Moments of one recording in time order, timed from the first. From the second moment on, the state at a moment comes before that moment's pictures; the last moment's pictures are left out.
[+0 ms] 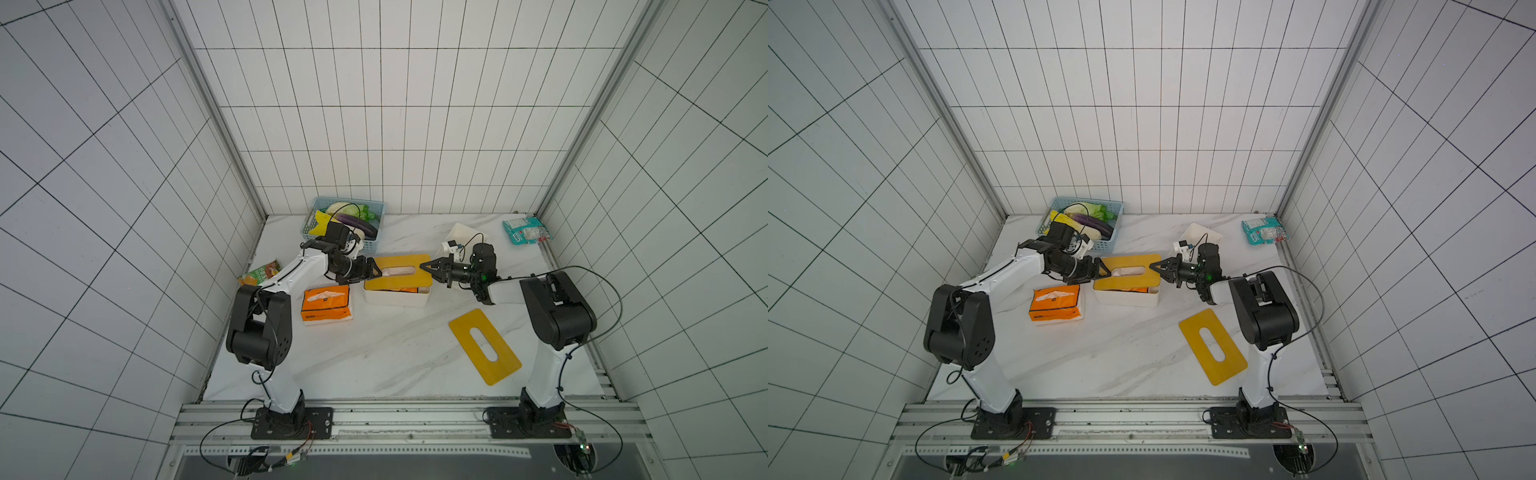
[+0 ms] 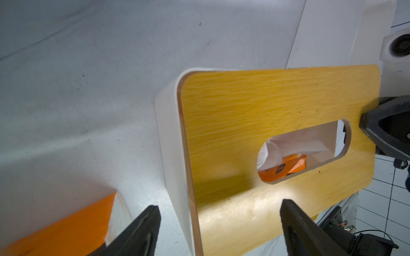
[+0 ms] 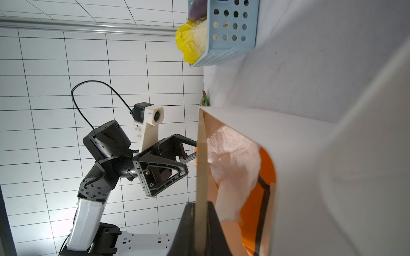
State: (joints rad) left arm -0.26 1.77 1.34 -0.71 0.49 -0.29; right arm 0.36 1.93 0.90 0.78 -1.01 1.29
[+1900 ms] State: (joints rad) left arm -0.26 1.80 1.34 -0.70 0.53 -0.30; right arm 0.39 1.95 0.90 0.81 -0.98 1.30
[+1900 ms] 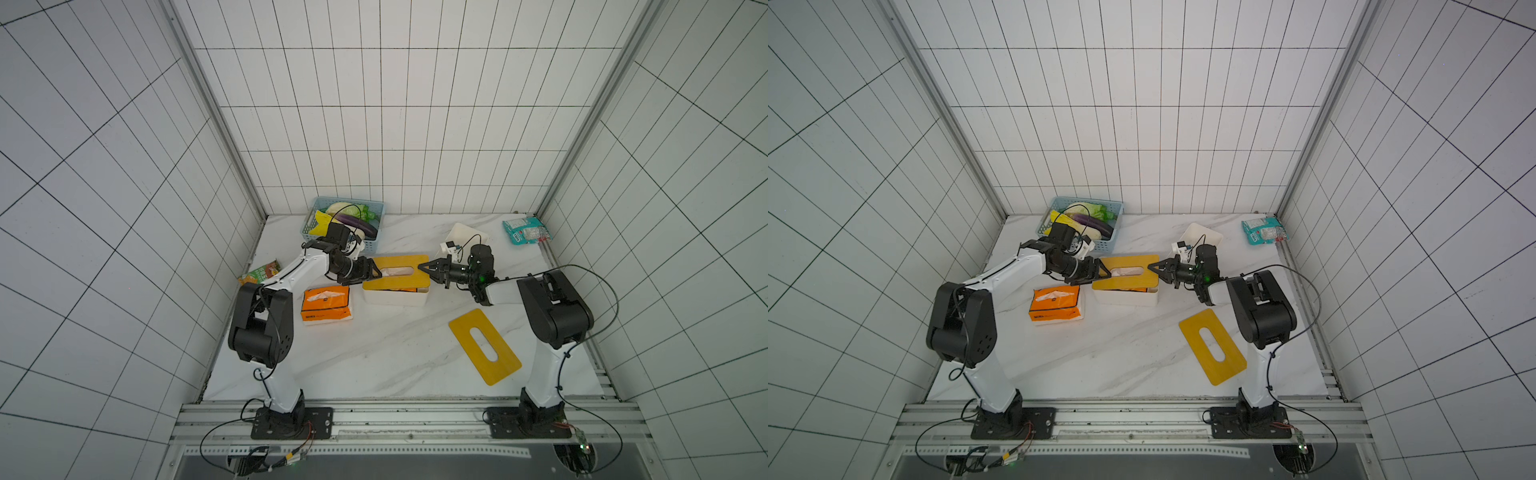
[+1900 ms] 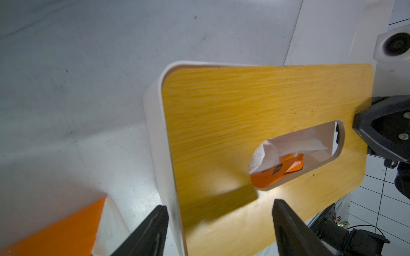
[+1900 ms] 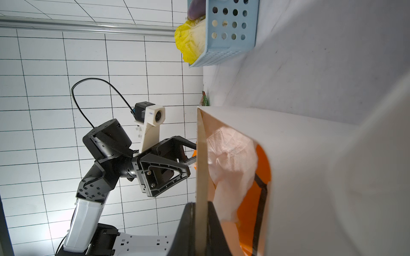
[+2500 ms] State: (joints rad) left arm -0.27 1.81 1.34 -0.68 0.49 -0.34; right arm 0.41 1.96 0.90 0.84 -0.95 1.31
